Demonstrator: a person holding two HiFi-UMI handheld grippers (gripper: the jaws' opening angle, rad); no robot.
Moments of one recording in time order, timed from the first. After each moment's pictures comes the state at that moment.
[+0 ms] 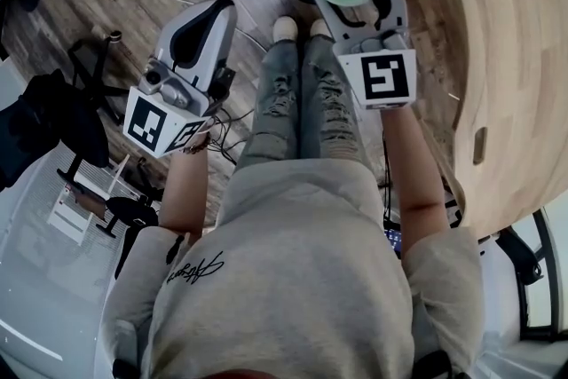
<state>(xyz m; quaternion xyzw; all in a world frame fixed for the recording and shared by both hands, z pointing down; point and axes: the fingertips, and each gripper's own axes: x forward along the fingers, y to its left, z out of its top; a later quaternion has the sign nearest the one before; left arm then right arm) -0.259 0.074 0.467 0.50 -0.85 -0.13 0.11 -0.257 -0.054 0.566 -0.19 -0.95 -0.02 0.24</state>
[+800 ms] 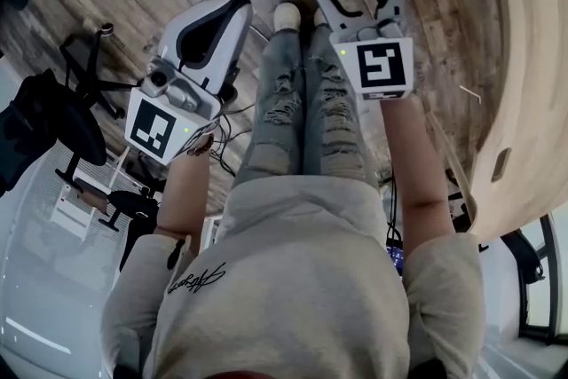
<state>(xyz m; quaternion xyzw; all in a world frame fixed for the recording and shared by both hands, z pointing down) -0.244 0.064 0.528 0.54 -0.83 -0.10 0.13 -0.252 -0.036 0.650 -0.19 -0.95 -0.01 0.26</state>
